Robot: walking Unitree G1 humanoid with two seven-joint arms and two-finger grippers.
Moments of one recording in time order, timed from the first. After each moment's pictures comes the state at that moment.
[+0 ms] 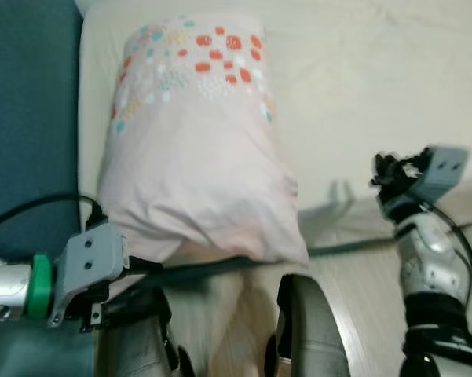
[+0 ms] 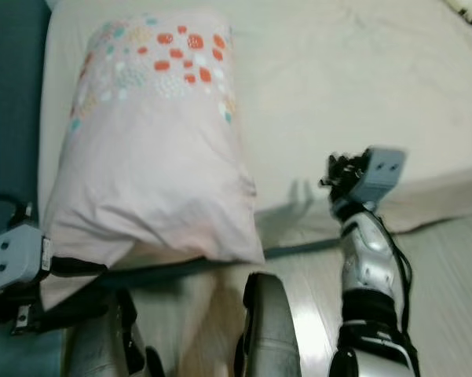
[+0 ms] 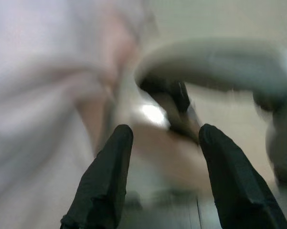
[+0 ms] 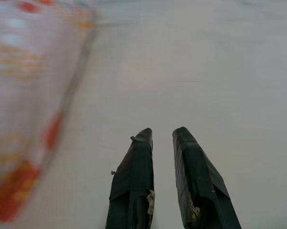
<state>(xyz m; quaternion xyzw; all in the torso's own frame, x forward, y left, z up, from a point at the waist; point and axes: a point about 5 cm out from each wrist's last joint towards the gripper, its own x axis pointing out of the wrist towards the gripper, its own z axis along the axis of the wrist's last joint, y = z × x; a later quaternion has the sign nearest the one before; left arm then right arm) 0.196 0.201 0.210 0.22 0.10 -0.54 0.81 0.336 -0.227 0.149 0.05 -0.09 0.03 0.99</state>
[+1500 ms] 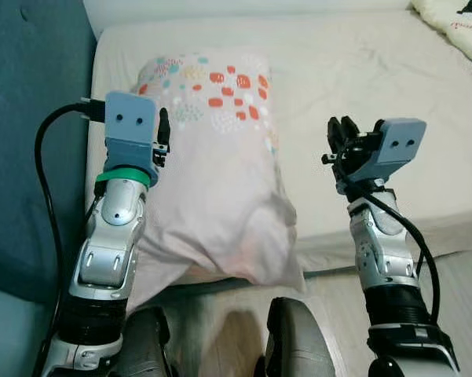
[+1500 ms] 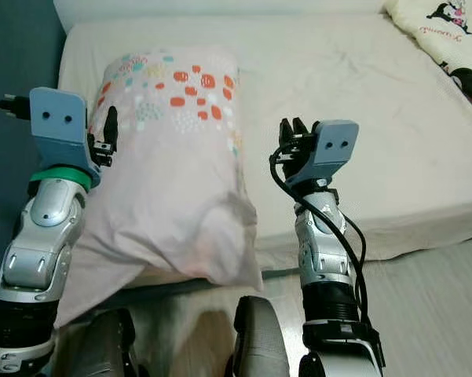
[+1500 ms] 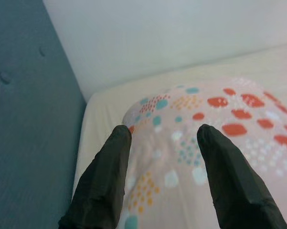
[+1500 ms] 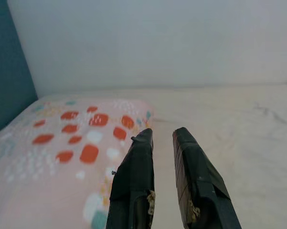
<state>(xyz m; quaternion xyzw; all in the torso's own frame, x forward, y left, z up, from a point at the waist) 0.319 0.146 0.228 0.10 -0.14 0.04 0.98 0.341 -0.171 0.192 0.04 -0.19 0.07 0.98</state>
